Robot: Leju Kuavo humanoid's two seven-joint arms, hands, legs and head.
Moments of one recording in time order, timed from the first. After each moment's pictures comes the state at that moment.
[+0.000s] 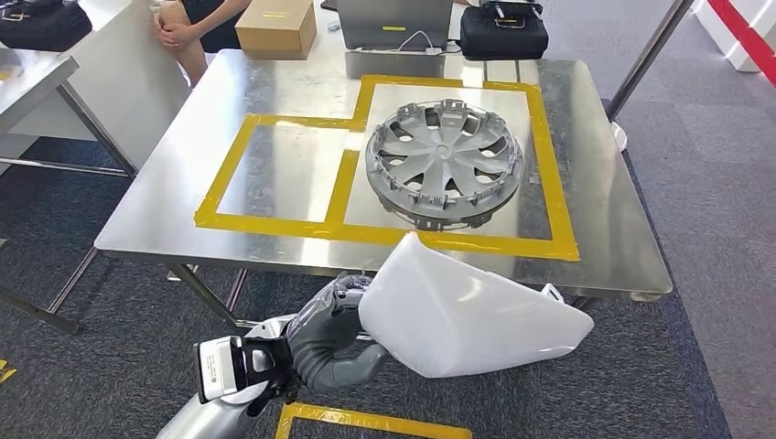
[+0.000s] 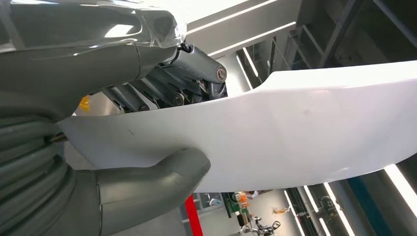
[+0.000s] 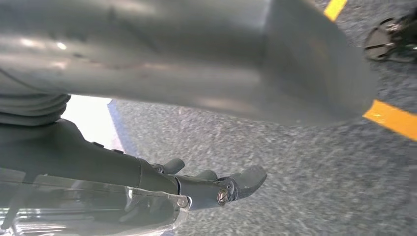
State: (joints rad) left arm -0.39 -0.02 -0.68 -1.58 -0.04 -0.41 -0.65; right arm -0.06 -0.13 -0.97 -0.21 1.50 0.18 -0.01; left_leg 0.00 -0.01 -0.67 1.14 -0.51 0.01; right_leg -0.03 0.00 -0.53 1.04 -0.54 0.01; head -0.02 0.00
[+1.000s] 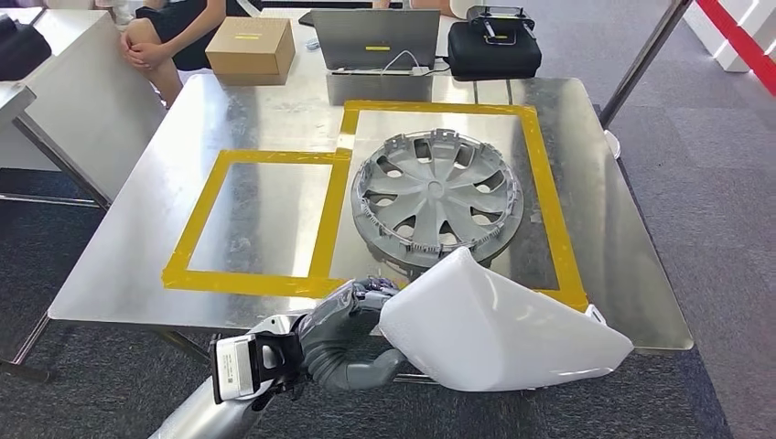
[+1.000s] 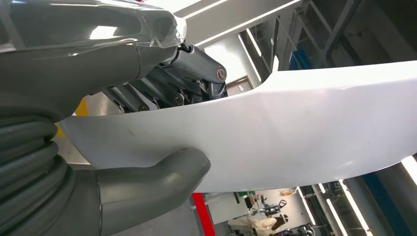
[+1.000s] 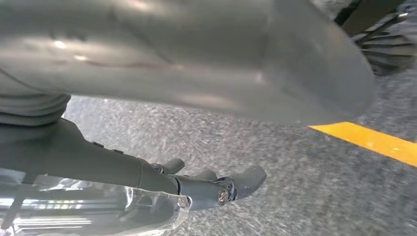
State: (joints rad) left arm -0.44 -0.02 -0.72 -1.59 -0.04 -0.41 -0.60; right arm -0.08 -0.10 -1.04 -0.21 1.41 0.16 -0.11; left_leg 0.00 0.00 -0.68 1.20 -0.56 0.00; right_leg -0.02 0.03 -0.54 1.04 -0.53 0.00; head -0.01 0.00
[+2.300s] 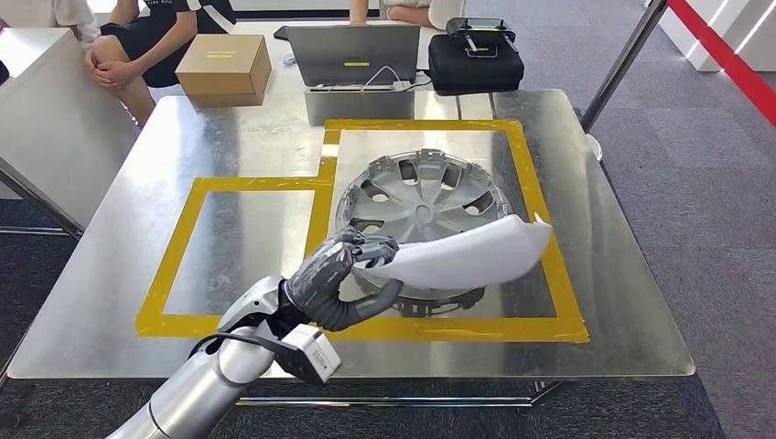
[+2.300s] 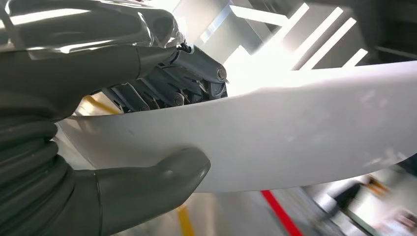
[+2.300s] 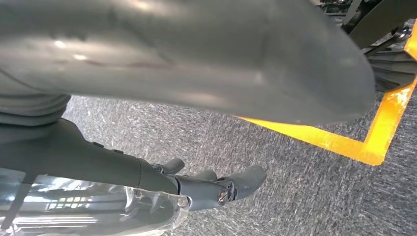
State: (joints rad) left arm -0.50 0.04 -0.67 -1.51 -0.54 0.00 -0.50; right arm -0.07 -0.08 -1.04 -0.21 1.41 0.14 -0.13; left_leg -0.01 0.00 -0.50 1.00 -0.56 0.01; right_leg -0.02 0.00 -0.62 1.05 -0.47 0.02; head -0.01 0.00
